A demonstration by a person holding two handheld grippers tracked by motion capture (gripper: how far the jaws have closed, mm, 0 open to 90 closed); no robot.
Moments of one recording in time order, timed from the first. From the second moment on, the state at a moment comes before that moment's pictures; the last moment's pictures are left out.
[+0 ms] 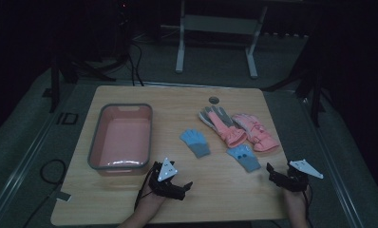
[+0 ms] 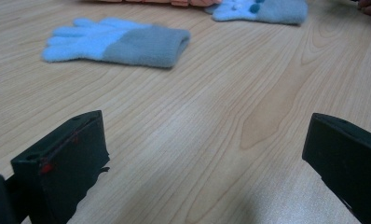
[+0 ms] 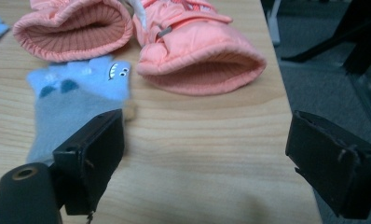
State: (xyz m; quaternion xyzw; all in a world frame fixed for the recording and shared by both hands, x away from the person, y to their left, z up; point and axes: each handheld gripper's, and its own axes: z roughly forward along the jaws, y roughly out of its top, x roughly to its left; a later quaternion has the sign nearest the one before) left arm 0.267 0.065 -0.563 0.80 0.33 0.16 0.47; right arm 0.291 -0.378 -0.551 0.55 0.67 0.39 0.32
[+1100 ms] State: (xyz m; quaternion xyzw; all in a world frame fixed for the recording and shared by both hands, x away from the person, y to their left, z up) left arm 0.267 0.065 -0.562 0.80 0.33 0.16 0.47; right arm 0.317 -0.361 -0.504 0.55 0.72 0.36 0.21
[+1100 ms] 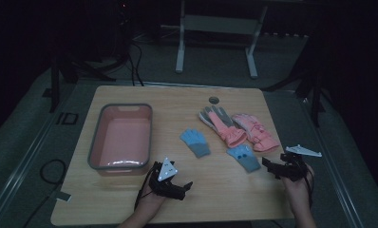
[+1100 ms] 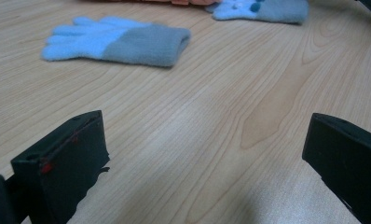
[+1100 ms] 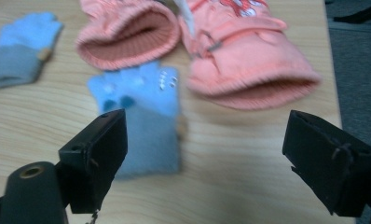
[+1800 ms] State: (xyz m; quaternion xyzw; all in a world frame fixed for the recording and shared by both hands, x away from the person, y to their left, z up) left arm 0.267 0.064 -0.563 0.80 0.33 0.16 0.47; right arm 0.353 -0.301 -0.479 0.48 0.76 0.38 0.20
